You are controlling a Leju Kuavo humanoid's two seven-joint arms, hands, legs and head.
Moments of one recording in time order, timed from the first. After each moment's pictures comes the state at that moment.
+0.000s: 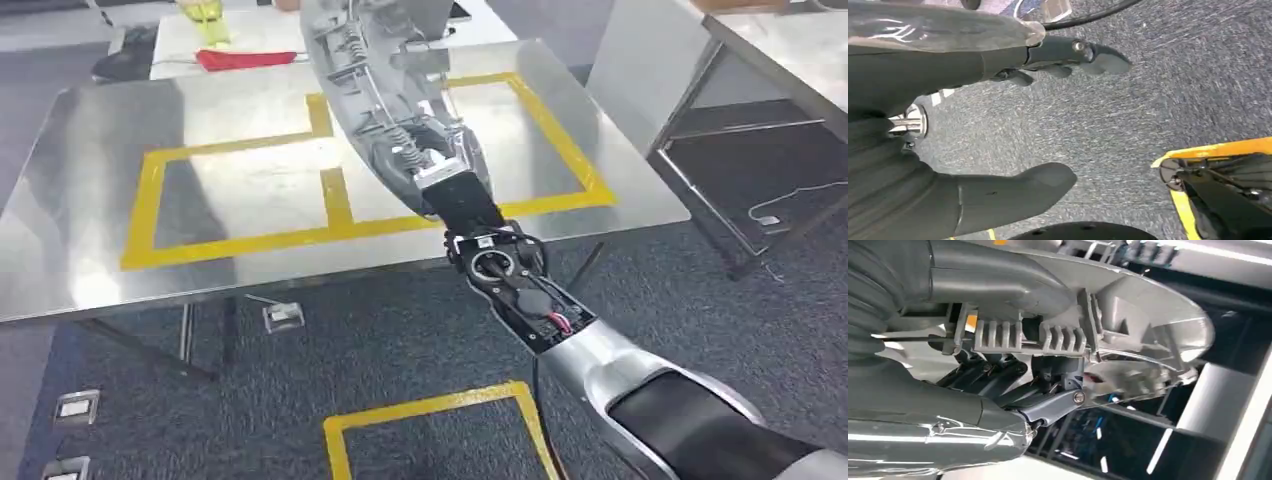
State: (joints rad) left arm -0.14 0.13 -1.23 -0.20 1.08 0.17 0.04; right arm -0.67 0.15 0.53 -1.15 -0.05 -0.52 -0.56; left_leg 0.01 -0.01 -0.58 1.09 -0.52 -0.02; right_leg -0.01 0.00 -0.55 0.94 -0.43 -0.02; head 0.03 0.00
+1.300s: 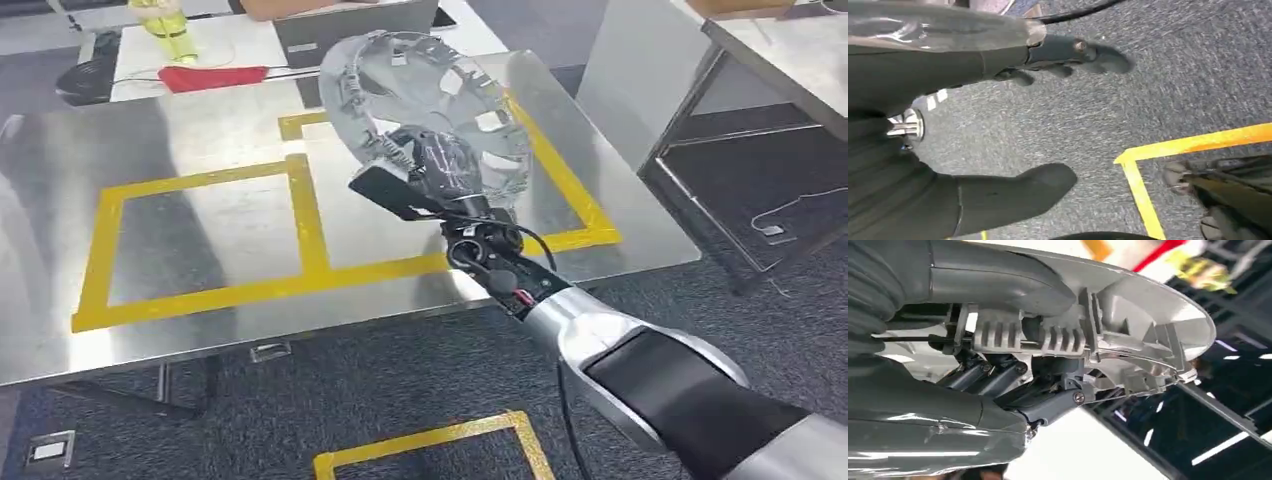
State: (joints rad) left arm -0.13 0.13 -1.23 -0.20 1.07 0.16 0.03; right arm -0.81 0.17 0.55 -0.74 0.34 -0.68 -0.39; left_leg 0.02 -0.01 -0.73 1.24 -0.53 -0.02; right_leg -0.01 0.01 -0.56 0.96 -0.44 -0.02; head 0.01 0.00
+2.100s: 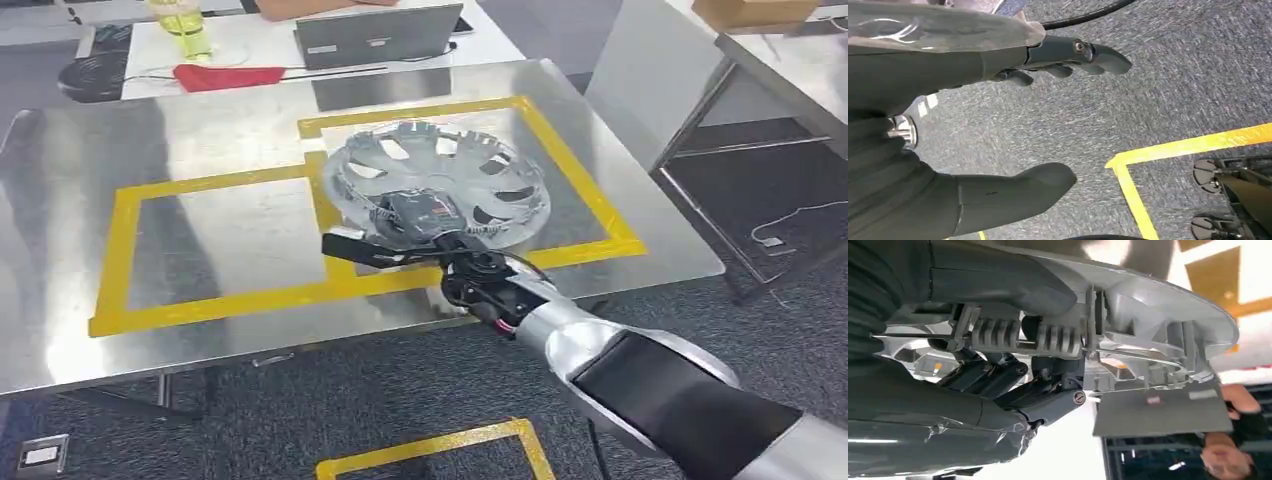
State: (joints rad) left arm -0.13 0.13 -1.23 -0.20 1.05 0.14 0.01; right arm -0.83 0.20 0.69 -0.49 0.72 -0.52 -0.11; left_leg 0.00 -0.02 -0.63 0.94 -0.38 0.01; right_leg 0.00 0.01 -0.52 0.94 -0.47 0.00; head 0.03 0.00
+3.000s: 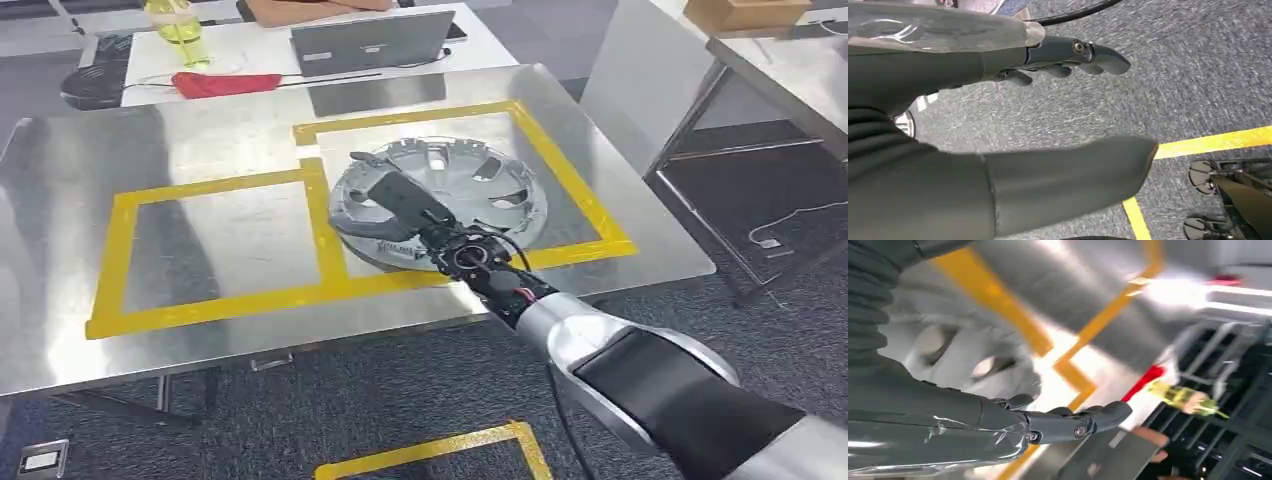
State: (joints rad) left arm -0.13 0.13 -1.23 -0.20 1.08 0.16 0.02; right arm -0.81 0.20 0.56 -0.62 -0.16 -0.16 -0.55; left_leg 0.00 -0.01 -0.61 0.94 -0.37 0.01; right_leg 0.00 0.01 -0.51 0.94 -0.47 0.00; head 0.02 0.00
